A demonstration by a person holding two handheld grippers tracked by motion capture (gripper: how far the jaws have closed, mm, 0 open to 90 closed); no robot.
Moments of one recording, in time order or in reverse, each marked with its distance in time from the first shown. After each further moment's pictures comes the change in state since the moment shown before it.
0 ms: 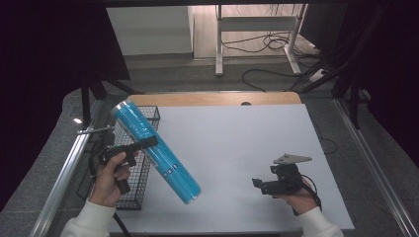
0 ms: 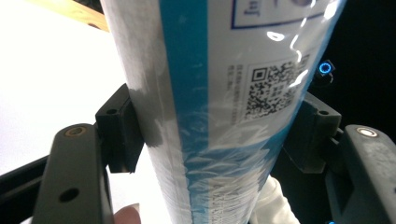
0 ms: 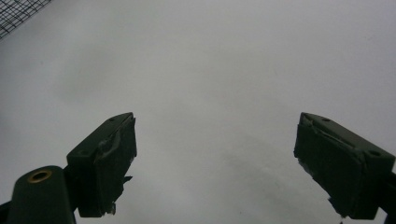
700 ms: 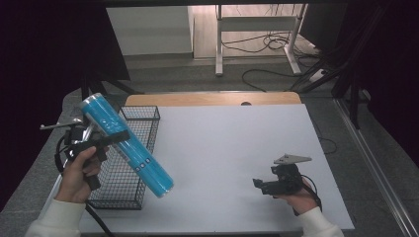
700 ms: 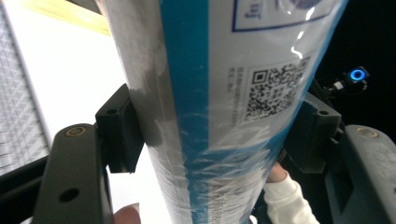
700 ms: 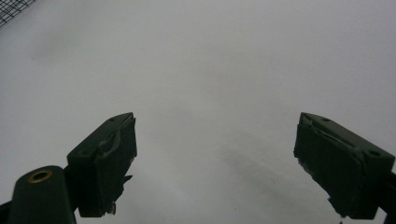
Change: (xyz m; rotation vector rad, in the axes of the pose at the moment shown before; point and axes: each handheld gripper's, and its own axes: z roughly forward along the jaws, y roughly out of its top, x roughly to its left) left arm 0.001 0.029 -0.066 -0.007 0.144 0.029; right arm -0.003 -0.002 0.002 0.013 -0.013 0.005
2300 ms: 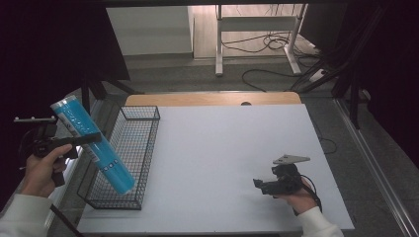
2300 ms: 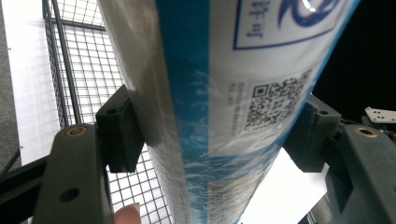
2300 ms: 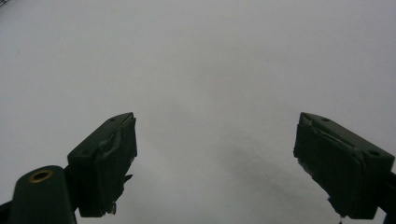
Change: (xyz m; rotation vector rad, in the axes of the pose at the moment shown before) left arm 0.035 0.024 -0.050 0.115 0.344 0.066; right arm -0.003 -0.002 0.005 0.021 -0.018 0.000
